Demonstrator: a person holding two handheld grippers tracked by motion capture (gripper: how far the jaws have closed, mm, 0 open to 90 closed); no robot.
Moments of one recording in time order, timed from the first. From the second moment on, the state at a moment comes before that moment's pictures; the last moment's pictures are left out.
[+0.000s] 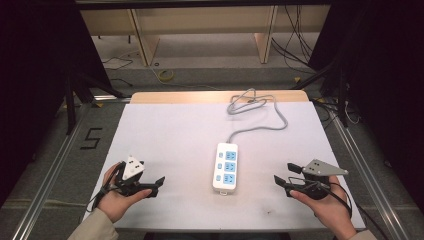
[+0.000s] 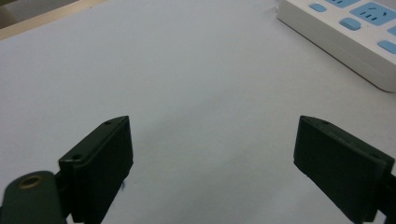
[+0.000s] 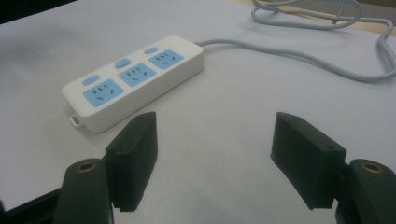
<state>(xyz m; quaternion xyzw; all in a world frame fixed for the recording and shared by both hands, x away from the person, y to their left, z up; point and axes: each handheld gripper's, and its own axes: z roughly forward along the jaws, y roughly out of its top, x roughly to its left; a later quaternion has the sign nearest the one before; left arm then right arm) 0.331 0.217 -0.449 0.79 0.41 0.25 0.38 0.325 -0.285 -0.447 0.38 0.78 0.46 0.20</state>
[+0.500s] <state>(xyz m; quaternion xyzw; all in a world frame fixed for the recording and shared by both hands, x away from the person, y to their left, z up) 0.330 0.215 -0.450 0.79 0.41 0.25 0.38 0.325 -0.281 -0.440 0.37 0.78 0.46 0.22</state>
